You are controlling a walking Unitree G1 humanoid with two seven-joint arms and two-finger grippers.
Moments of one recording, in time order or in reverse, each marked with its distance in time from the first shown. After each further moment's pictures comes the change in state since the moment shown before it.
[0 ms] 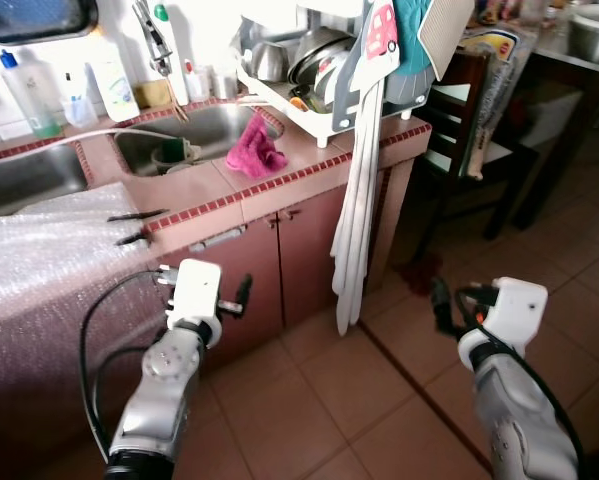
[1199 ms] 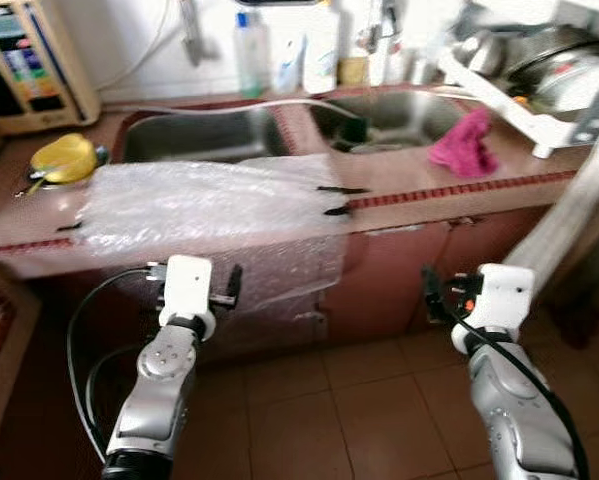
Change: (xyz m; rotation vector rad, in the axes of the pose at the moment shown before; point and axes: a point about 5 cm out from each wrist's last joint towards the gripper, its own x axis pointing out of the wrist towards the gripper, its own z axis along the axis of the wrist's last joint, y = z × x) left arm -0.003 0.006 0.008 0.002 -0.090 0.083; right arm 0.006 0.013 0.022 -0.216 -0.134 0.090
